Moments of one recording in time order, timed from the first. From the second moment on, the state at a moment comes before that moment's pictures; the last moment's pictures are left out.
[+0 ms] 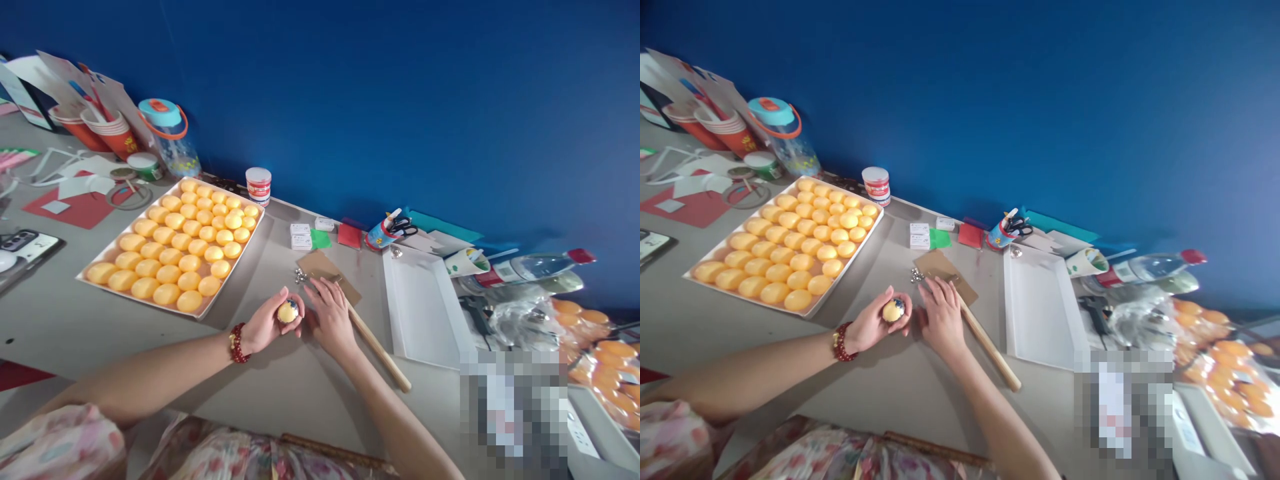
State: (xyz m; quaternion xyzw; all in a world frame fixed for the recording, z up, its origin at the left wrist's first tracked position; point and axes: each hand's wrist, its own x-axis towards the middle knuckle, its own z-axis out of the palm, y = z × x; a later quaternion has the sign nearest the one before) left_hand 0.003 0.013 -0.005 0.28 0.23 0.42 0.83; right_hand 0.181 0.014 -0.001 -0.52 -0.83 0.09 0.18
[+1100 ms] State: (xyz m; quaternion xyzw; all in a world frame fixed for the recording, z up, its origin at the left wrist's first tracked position) left_hand 0.002 0.011 -0.005 0.34 0.23 0.39 0.83; right_hand 0.179 0.021 -0.008 -0.54 -0.73 0.20 0.37
